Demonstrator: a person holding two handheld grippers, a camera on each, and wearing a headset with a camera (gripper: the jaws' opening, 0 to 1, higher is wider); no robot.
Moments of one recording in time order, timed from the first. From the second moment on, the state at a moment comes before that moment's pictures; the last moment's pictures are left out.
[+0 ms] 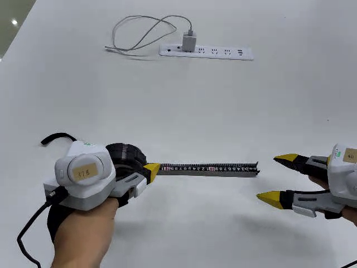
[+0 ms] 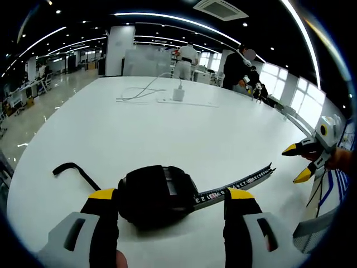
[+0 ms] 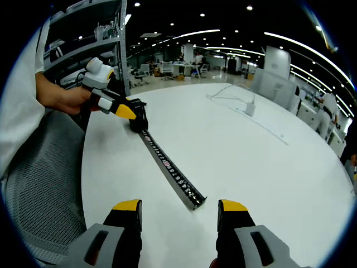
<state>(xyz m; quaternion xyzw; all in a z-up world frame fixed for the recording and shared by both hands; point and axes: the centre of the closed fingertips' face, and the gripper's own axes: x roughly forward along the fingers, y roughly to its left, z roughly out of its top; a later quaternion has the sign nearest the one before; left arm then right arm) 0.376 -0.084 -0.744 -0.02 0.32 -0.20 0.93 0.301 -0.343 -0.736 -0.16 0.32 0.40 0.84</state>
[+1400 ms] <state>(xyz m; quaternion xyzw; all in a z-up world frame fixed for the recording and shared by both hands) 0.386 -0.074 -0.766 -0.04 0.35 -0.15 0.92 0.330 -0.348 -0.754 -0.22 0.35 0.46 0.79</state>
